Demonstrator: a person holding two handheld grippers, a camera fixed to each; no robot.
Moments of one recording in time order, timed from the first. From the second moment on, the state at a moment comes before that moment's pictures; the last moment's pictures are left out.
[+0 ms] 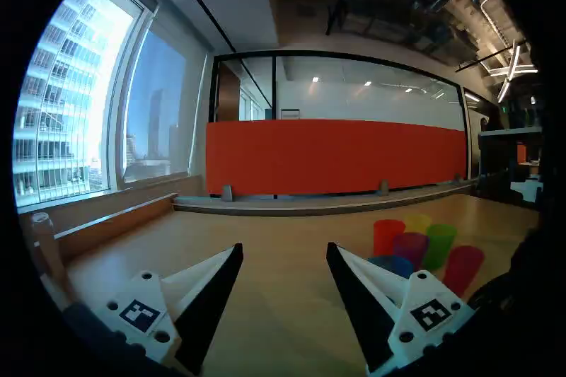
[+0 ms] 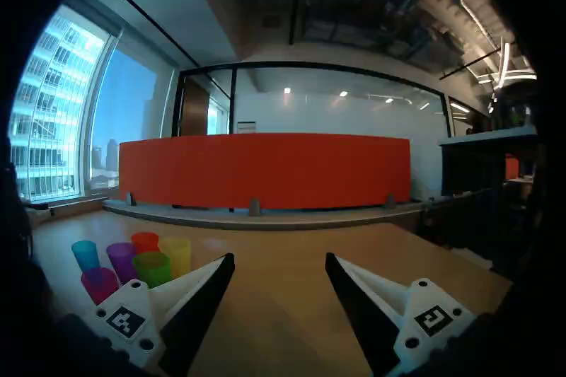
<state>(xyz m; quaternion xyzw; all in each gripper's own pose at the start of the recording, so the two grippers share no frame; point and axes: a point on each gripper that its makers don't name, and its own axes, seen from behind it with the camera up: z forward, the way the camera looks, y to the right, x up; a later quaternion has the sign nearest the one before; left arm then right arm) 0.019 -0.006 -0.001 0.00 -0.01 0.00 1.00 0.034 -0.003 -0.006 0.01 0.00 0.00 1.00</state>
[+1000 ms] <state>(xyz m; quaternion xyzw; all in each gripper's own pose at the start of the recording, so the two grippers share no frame) 0.184 0.020 0.024 -0.09 0.00 -0.02 1.00 0.168 -0.022 0.019 0.07 -0.04 0.01 1.00</state>
